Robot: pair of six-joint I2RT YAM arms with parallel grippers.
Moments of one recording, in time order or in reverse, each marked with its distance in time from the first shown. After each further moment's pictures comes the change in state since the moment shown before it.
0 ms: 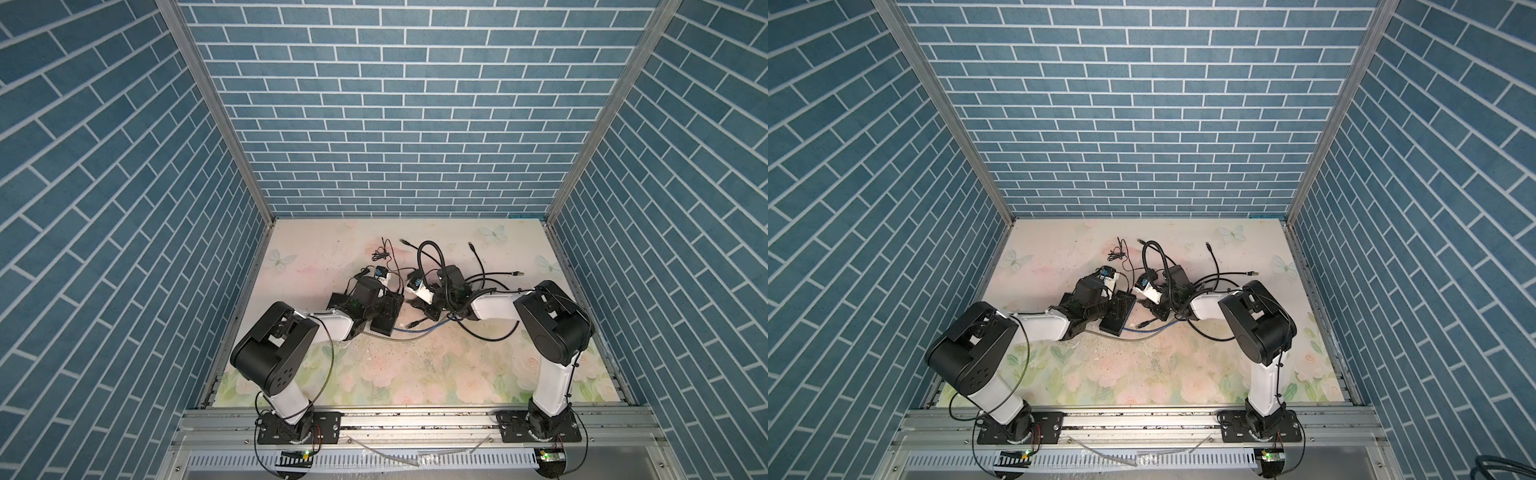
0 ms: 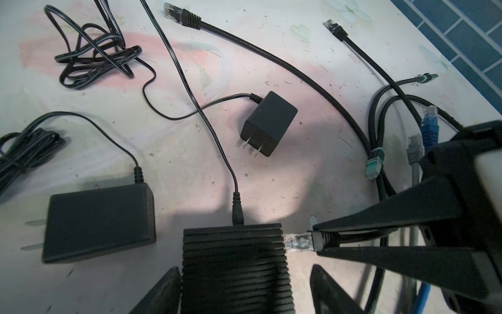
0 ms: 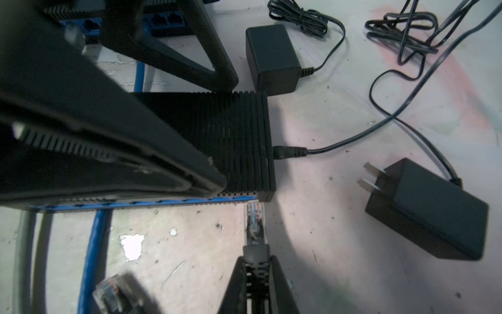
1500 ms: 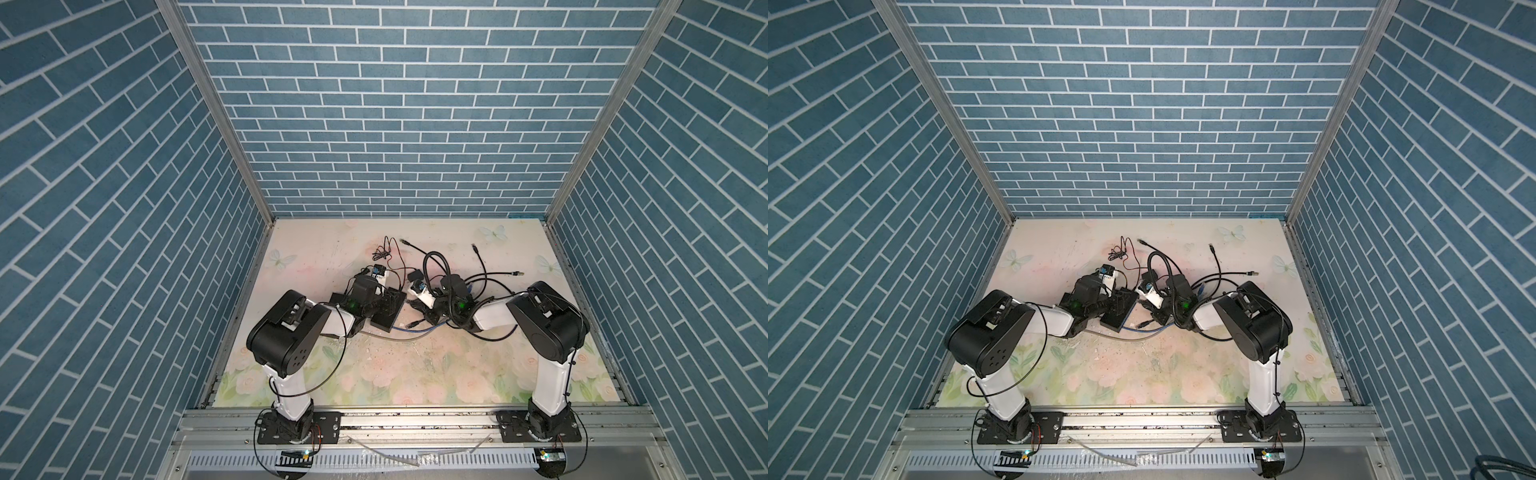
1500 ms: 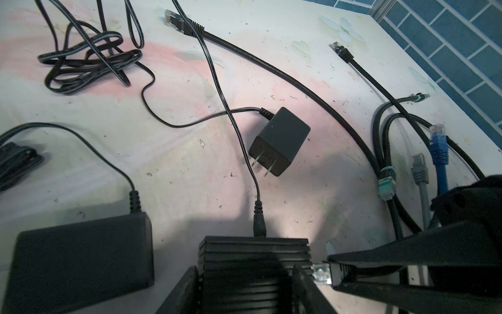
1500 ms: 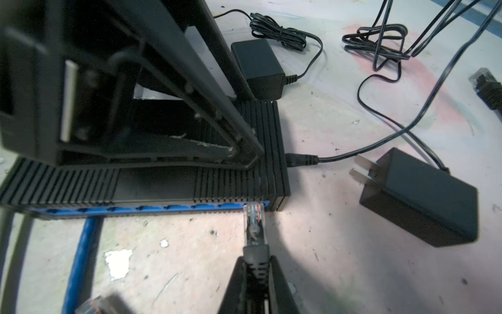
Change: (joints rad) left arm 0.043 0.130 0.004 0.180 0.083 -0.009; right arm 0.011 0.029 -0.132 0.304 0.030 0.122
